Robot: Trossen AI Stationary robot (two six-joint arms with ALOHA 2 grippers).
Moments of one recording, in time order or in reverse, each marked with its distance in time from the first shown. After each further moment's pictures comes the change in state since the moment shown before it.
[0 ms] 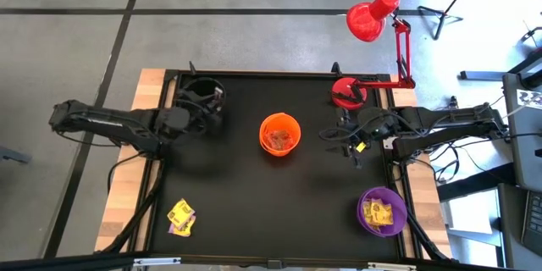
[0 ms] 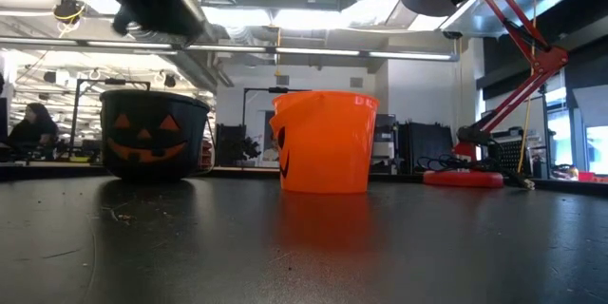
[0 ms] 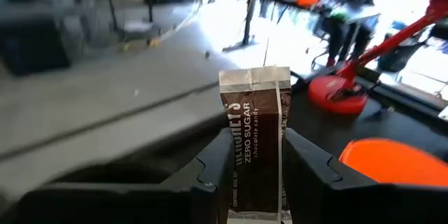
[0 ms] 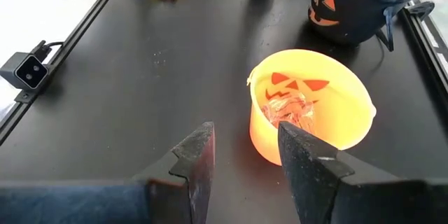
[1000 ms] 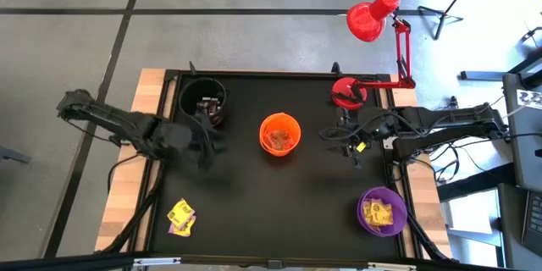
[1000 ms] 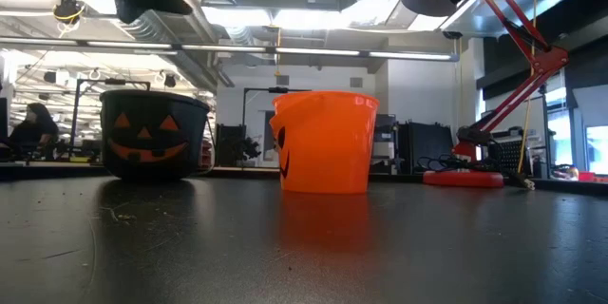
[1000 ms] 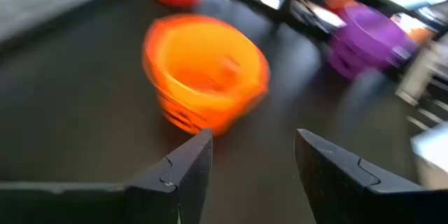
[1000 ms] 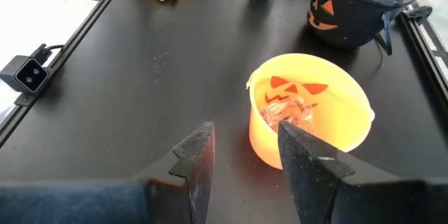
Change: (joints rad) left arm -0.239 0.084 0.159 -0.269 0.451 -0.212; right arm 0.000 0.000 0.000 0.012 0.000 -0.003
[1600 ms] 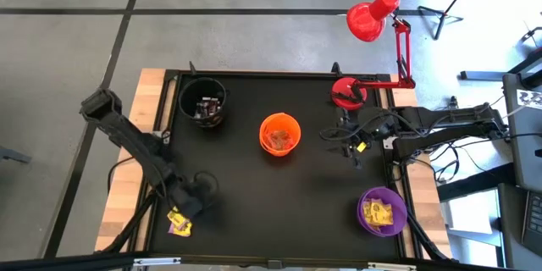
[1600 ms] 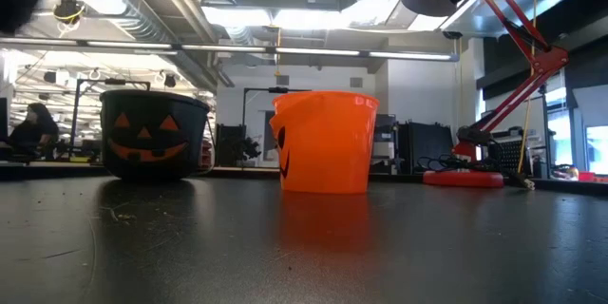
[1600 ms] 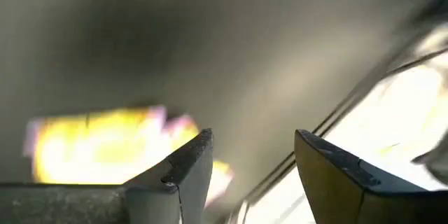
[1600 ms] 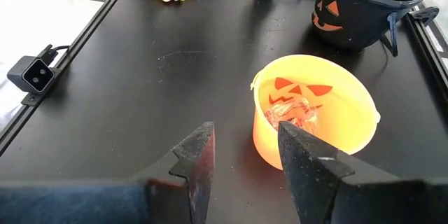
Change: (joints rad) left arm -0.461 0.472 0.028 -0.085 0.531 -1.042; right arm 0.000 0.000 0.000 0.002 -0.016 0.000
